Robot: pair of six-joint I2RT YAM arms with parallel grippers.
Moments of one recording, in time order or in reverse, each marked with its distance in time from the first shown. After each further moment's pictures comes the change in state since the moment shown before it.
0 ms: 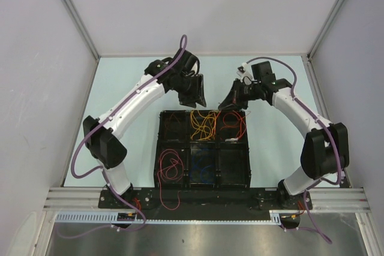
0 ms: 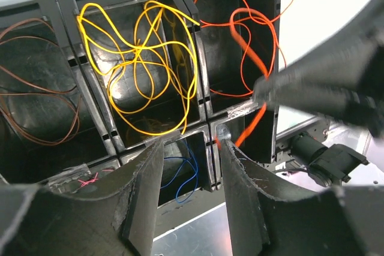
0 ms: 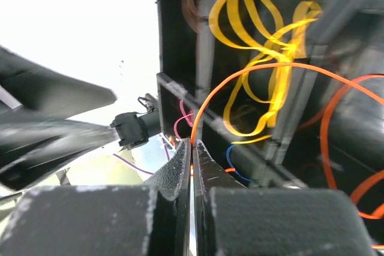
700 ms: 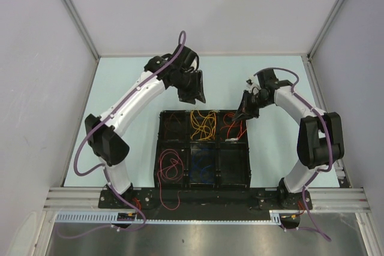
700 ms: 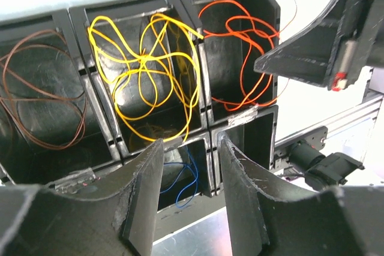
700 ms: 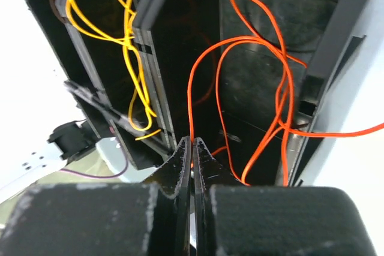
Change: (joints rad) left arm 0.021 0.024 0.055 -0.026 -0.014 0.001; right arm -0.135 0.124 -0.060 -0.176 0.101 -0.208
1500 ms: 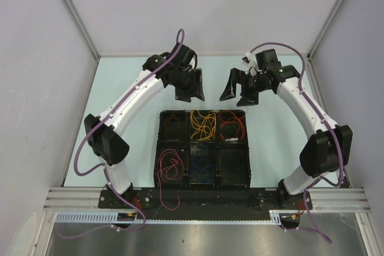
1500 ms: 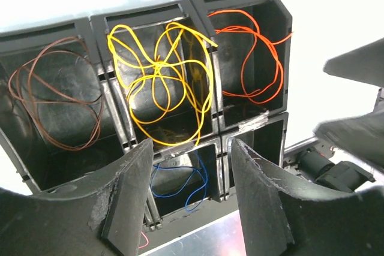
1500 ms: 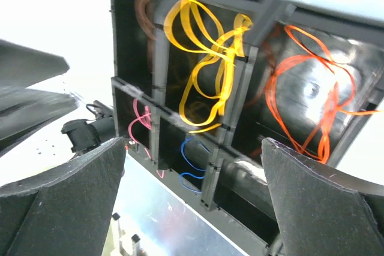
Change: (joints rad) left arm 0.014 0.015 0.034 -0.018 -0.035 0.024; right arm 0.084 -0.082 0.274 -0.129 0.074 -0.030
